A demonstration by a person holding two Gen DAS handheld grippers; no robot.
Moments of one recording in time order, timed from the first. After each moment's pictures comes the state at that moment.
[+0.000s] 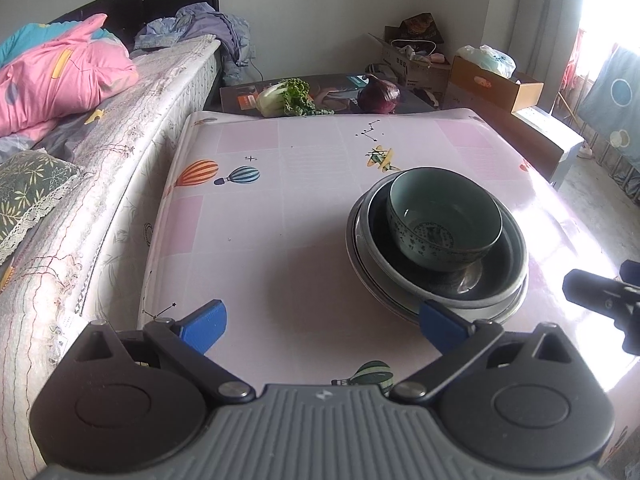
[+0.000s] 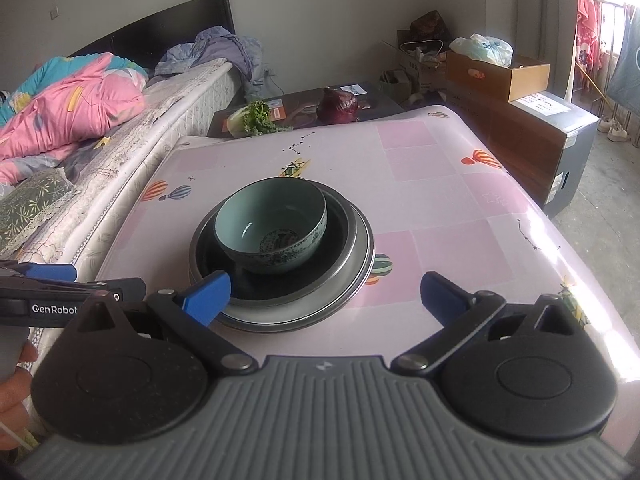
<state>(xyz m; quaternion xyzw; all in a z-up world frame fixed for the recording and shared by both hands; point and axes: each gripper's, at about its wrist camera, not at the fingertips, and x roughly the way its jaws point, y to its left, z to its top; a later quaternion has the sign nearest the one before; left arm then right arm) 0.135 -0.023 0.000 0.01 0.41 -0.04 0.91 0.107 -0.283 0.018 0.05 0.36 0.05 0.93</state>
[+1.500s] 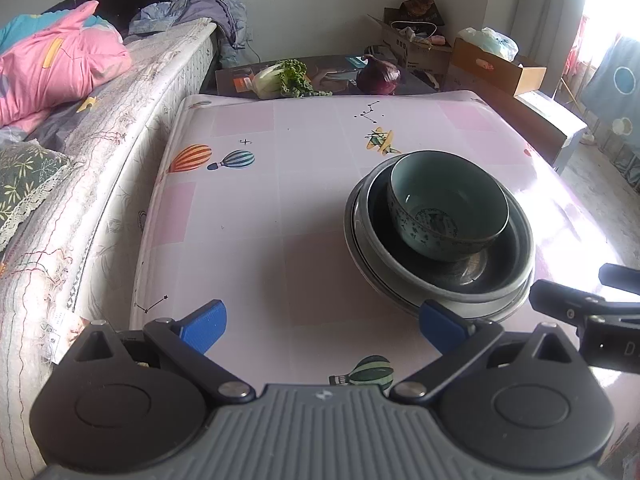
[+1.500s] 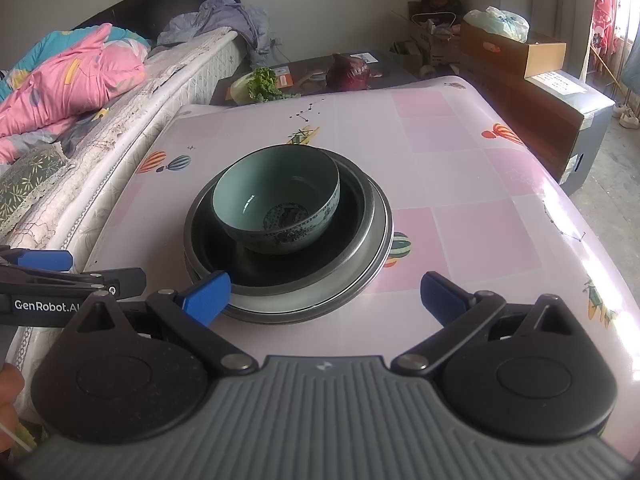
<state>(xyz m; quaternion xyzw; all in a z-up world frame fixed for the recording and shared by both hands) 0.148 -0.027 -0.010 0.01 0.44 -0.04 0.90 0.136 -0.269 -0.008 0.04 0.40 0.06 0.91</state>
